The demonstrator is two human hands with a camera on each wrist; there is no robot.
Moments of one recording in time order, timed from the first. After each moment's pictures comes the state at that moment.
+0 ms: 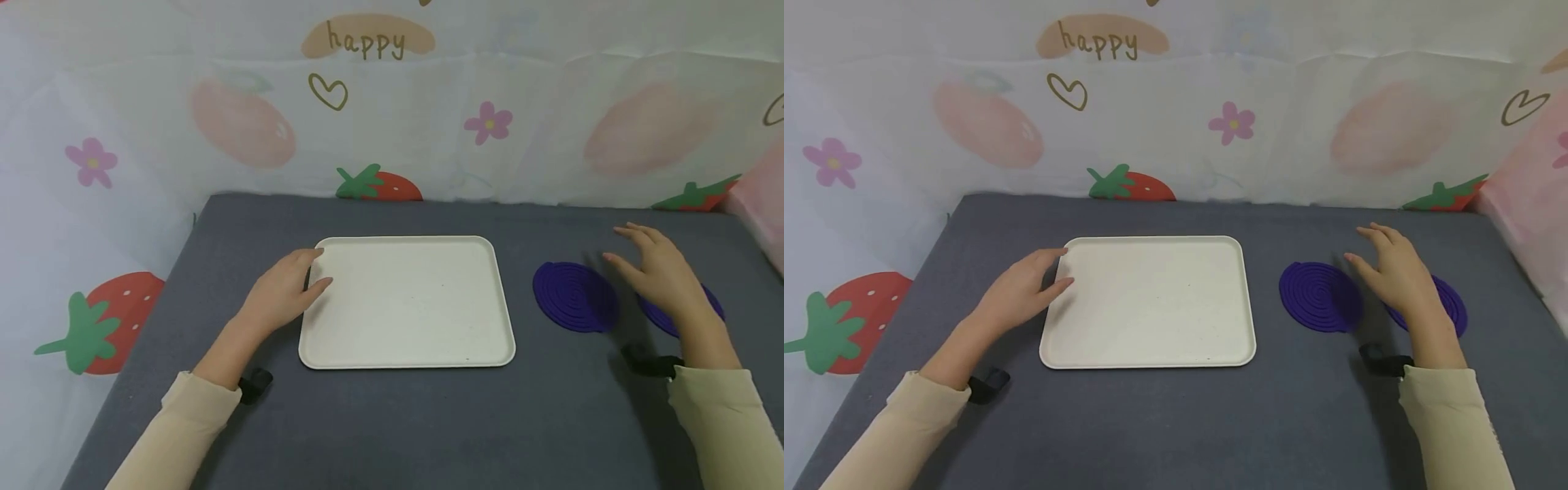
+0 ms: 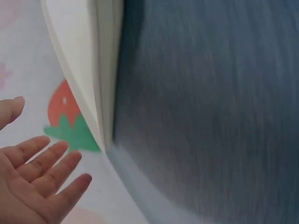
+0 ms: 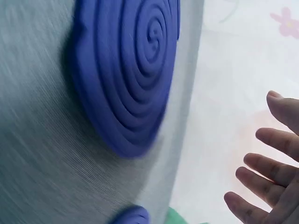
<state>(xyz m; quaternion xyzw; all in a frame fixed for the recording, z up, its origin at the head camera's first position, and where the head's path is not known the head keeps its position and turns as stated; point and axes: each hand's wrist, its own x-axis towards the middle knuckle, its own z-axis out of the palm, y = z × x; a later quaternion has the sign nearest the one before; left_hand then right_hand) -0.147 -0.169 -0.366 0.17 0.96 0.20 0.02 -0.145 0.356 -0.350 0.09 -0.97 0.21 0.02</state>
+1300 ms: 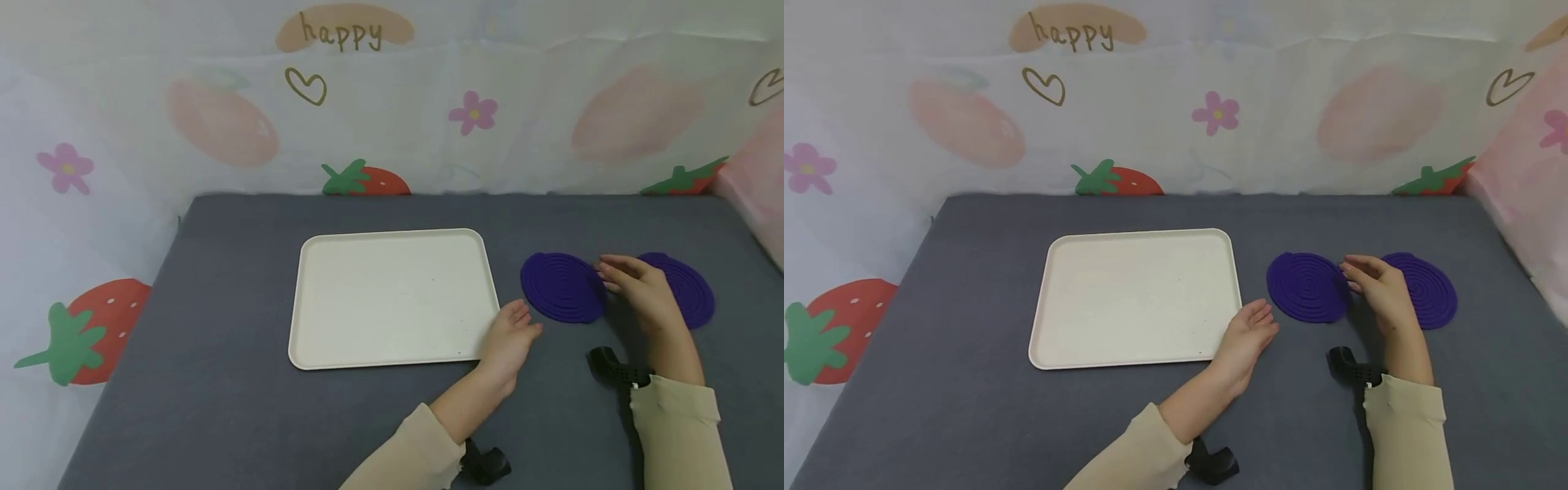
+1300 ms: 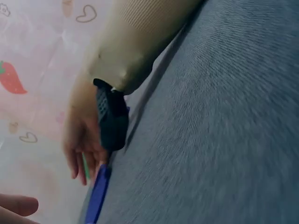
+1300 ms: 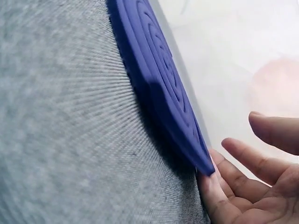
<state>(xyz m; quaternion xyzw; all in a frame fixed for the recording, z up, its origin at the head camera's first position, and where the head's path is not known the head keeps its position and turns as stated) -0.070 0.135 -0.398 -0.06 0.55 0.81 0.20 -0.118 0.367 -0.402 -0.04 -0.78 0.62 -0.01</state>
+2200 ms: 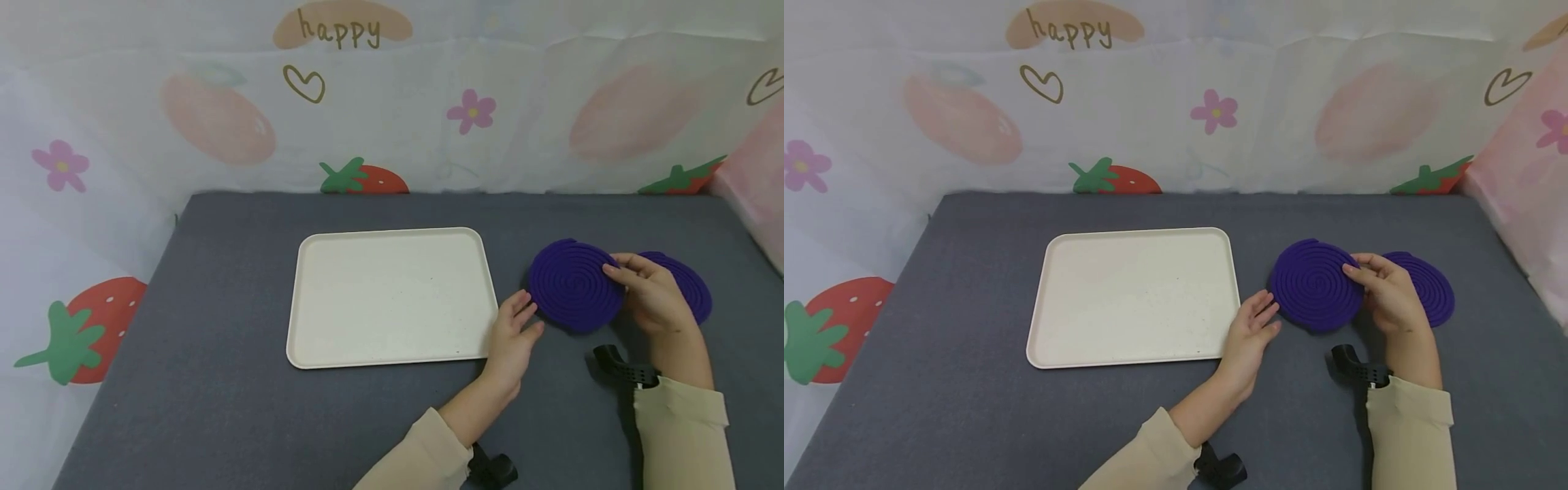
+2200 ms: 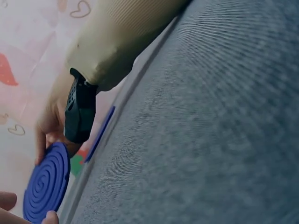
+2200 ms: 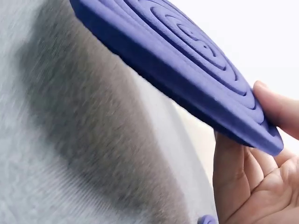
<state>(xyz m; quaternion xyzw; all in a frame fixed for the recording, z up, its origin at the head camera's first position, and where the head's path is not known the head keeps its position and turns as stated) -0.065 0.145 -0.412 -0.03 0.52 0.84 0.15 -0.114 0.367 -0.395 -0.03 -0.60 0.80 -0.06</state>
